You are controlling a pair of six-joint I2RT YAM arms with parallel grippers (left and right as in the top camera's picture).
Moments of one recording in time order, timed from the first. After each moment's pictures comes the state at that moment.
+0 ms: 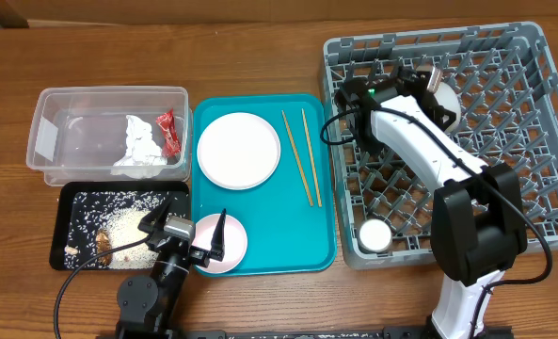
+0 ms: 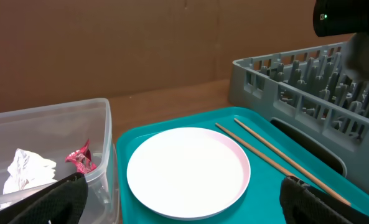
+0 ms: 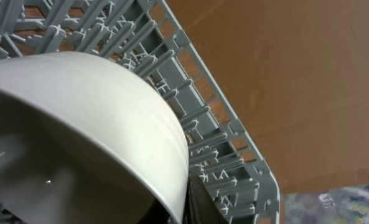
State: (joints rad) left arm -0.12 0.02 0.01 -0.06 0.18 0.04; right arm 0.38 2.01 1.57 -1.32 1.23 0.91
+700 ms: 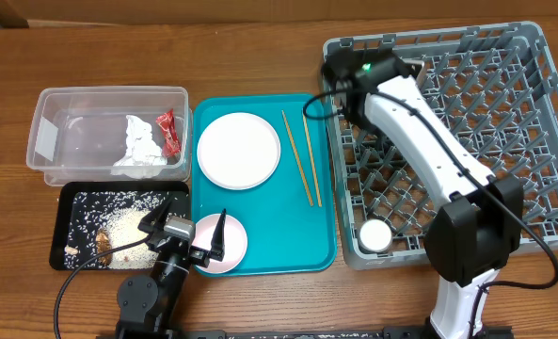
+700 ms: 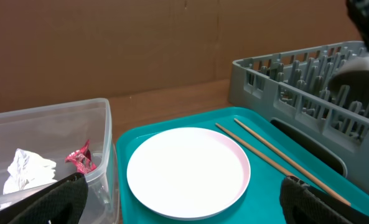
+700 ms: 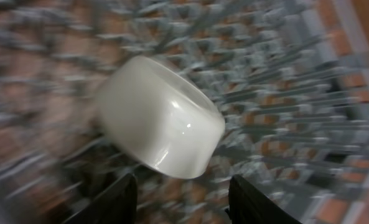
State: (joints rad) left arm -0.12 0.02 0.01 -0.06 0.18 0.04; right arm 0.43 2.02 1.91 -1.48 0.66 0.87
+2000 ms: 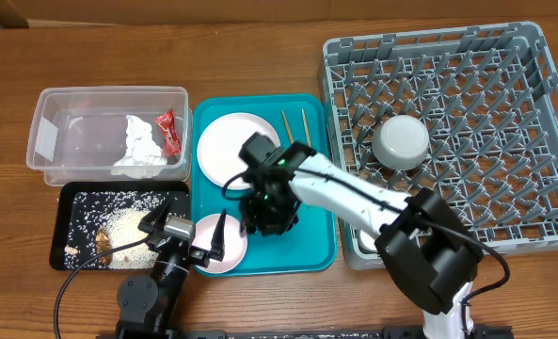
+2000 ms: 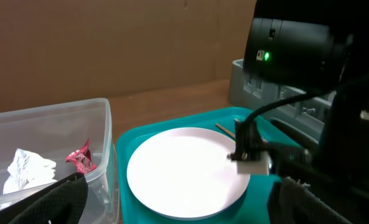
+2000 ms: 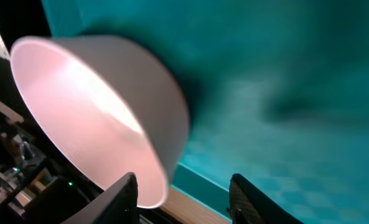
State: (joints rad) left arm -0.12 0.02 0.01 -0.06 0.18 0.04; right arm 0.83 2.03 1.45 -0.88 -0.53 0.58
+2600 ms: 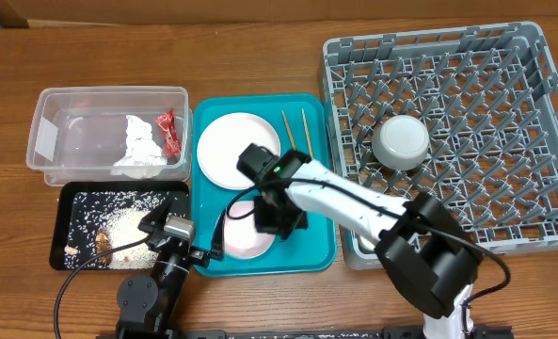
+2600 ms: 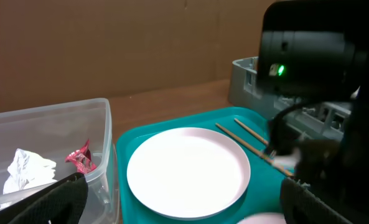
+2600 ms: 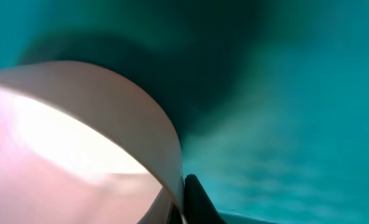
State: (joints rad) left arm -0.12 0.02 0.01 -0.06 0.18 0.04; right arm 0.84 2.01 1.44 -1.00 -0.24 0.81
